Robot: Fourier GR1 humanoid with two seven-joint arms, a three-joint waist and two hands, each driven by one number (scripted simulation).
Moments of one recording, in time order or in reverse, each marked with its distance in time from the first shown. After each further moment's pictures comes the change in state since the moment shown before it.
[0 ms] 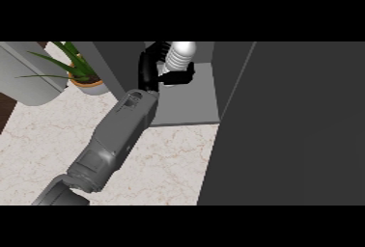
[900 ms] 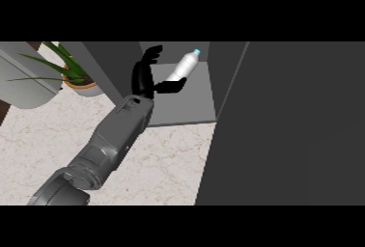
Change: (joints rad) left arm -0.057 0.005 0.026 0.259 -0.054 0.086 -0.097; right arm 0.002 -0.032 0.003 -0.005 -0.017 0.003 -0.028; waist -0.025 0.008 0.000
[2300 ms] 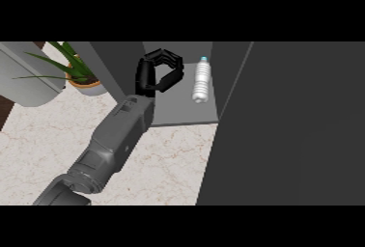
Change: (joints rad) left arm 0.056 -0.011 0.086 -0.142 0.117 -0.356 -0.257; right arm -0.002 -0.008 0.004 0.004 -0.024 -0.011 -0.009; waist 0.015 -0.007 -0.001
